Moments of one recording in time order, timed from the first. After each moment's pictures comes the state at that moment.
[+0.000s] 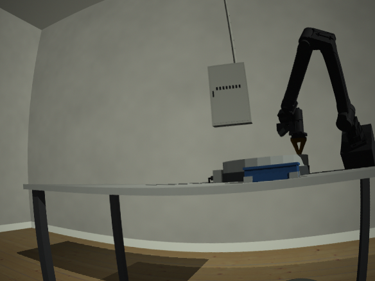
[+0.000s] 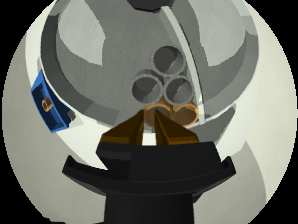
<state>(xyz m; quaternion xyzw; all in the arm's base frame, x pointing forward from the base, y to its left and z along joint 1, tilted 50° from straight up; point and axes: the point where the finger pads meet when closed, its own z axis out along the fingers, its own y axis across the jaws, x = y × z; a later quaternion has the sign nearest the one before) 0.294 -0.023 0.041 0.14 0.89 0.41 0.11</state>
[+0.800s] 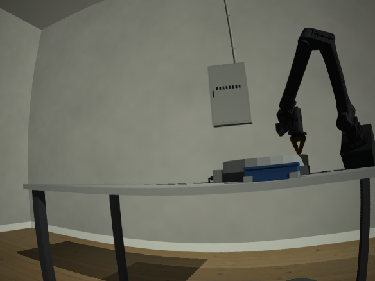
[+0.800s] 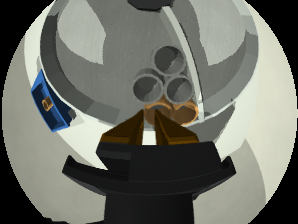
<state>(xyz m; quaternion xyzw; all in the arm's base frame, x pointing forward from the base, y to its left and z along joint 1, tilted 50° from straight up) 0.294 -0.025 0.044 0.14 0.90 0.41 0.09</state>
